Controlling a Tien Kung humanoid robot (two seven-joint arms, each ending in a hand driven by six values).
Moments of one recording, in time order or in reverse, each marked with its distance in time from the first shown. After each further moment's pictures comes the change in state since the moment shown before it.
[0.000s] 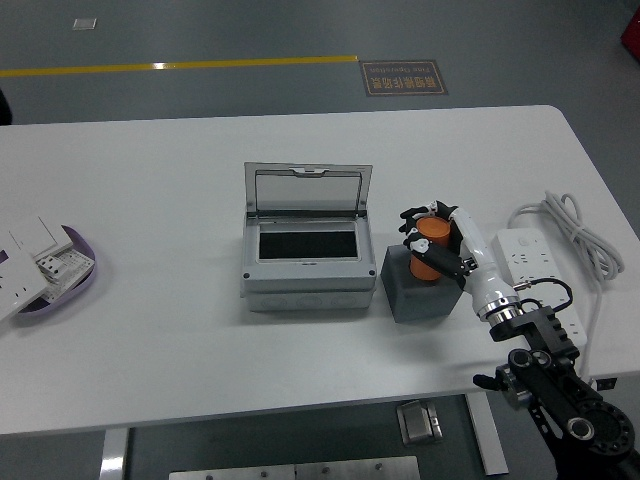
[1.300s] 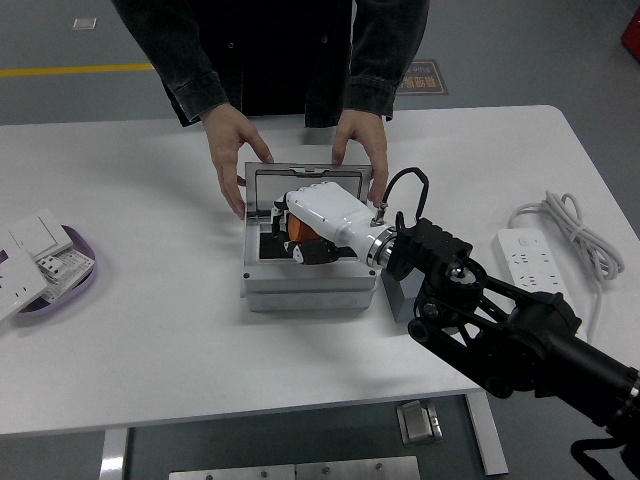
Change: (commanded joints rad) left arm -0.006 0.012 -0.031 0.000 0.037 0.004 0.006; right arm 0.488 -0.008 -0.485 -0.030 -0.740 0.126 -0.409
